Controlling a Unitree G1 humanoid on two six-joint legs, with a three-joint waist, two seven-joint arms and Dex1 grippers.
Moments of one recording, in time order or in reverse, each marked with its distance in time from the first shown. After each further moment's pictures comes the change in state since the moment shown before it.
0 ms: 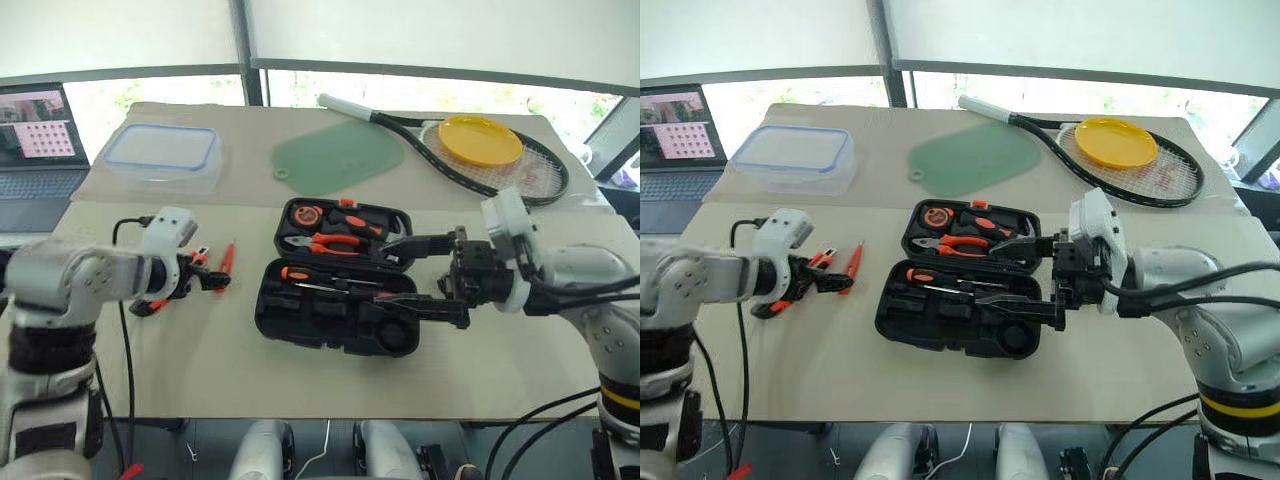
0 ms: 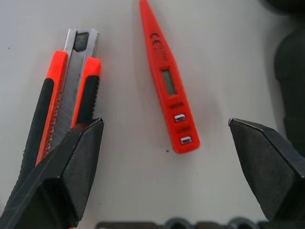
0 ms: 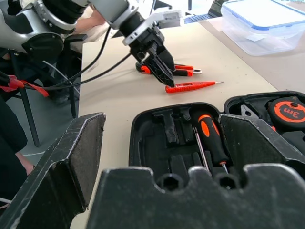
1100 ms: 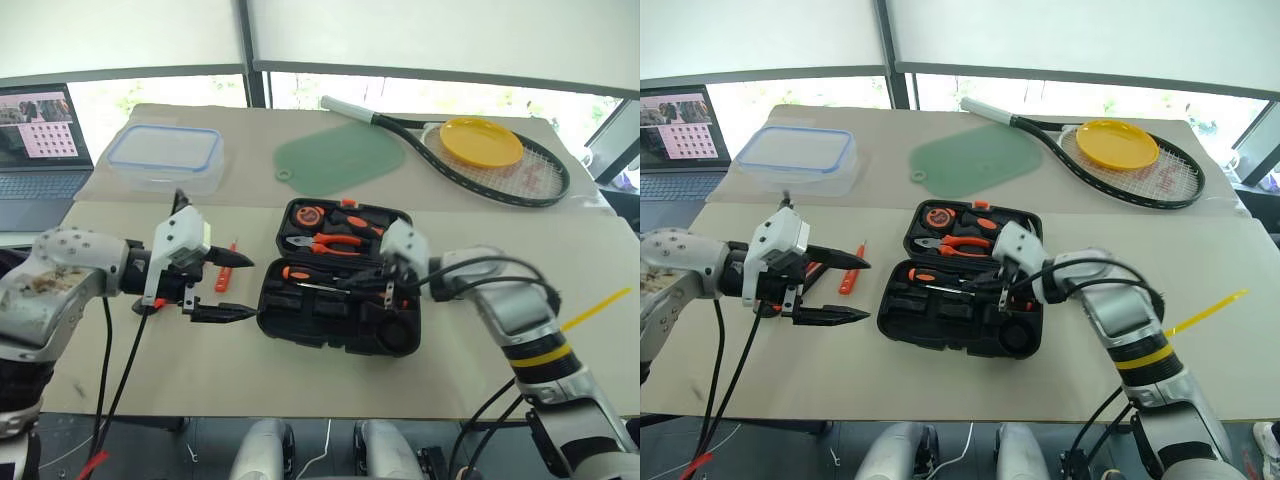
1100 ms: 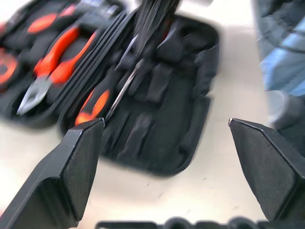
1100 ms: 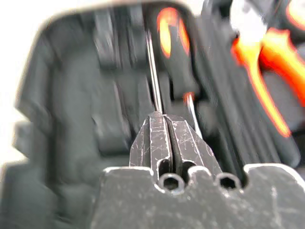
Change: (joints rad) left arm 0.414 0.272 0.066 -0.209 0.098 -0.936 -0.872; right arm -0.212 0.183 0.283 0.380 -0.453 -0.136 0.102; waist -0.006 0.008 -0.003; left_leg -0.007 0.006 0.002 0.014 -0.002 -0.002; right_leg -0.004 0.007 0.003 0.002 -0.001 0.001
